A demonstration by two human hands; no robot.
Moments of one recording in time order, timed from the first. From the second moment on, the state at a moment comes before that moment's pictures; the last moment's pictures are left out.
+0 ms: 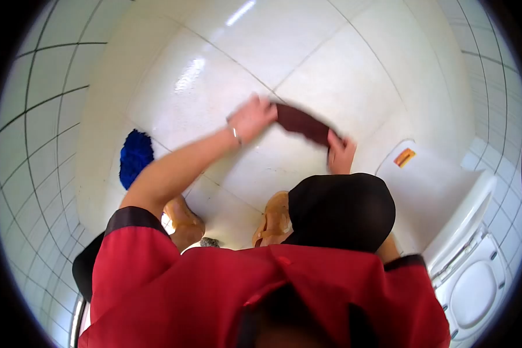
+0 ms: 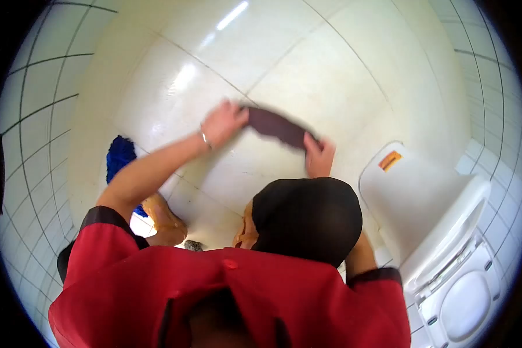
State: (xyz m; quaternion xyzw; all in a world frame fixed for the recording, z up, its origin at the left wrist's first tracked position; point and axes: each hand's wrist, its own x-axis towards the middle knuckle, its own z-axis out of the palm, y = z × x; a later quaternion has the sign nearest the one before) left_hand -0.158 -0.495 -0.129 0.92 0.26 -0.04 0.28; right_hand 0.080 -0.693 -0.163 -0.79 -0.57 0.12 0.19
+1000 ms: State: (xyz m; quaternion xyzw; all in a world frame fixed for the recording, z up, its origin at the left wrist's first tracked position) left_hand -0.449 -0.528 0.002 0.60 0.62 -0.14 0.48; right_hand -0.077 -0.536 -0.048 -0.22 -0.95 0.20 0.12
